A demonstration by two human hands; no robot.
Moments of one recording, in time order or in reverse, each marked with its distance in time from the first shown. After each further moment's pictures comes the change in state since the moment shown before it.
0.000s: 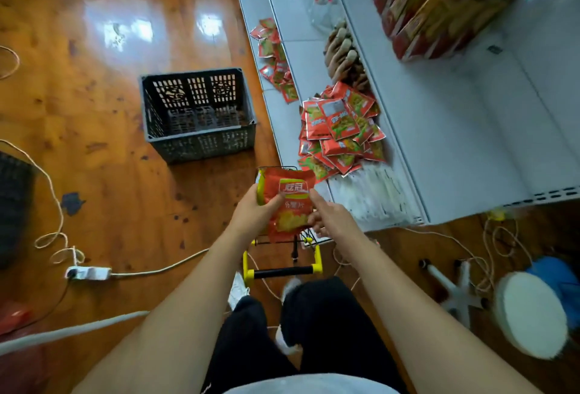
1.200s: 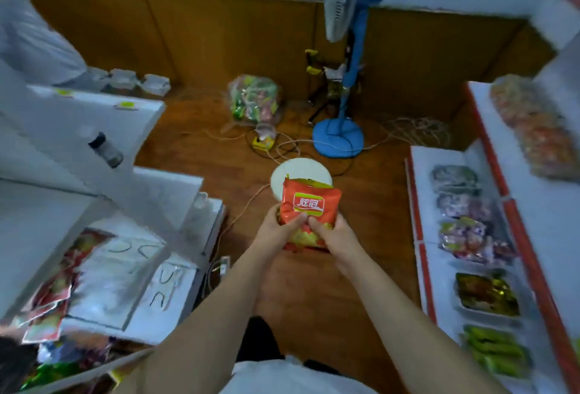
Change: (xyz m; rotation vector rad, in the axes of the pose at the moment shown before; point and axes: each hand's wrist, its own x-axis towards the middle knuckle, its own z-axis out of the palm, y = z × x) left_hand -0.362 0.009 0.649 0.484 -0.934 0.185; right_hand -0.369 0.469 -0.420 0.969 0.878 -0.095
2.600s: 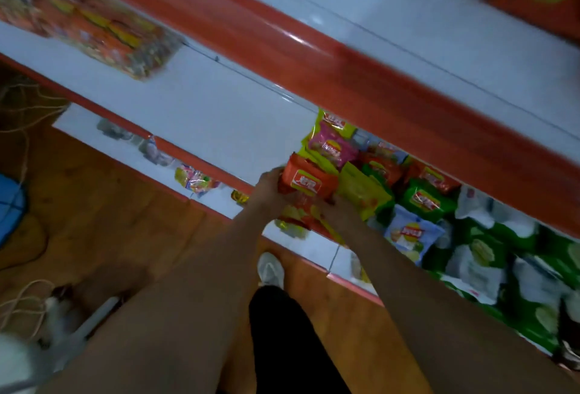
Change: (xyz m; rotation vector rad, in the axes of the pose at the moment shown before) left_hand 0.082 -0.094 0.725 0.951 -1.244 0.326; right_hand -0.058 0.245 -0.572 0.275 1.038 0.518
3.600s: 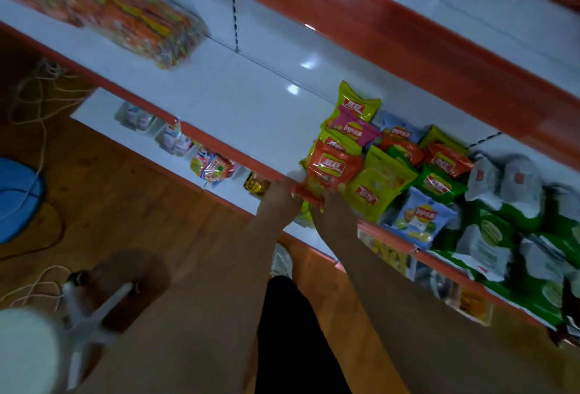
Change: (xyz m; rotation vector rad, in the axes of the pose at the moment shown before) left_hand -0.056 -0.037 -0.002 0.305 0.052 -0.027; right_hand -0.050 0.012 0.068 -0.497 0.267 -0.239
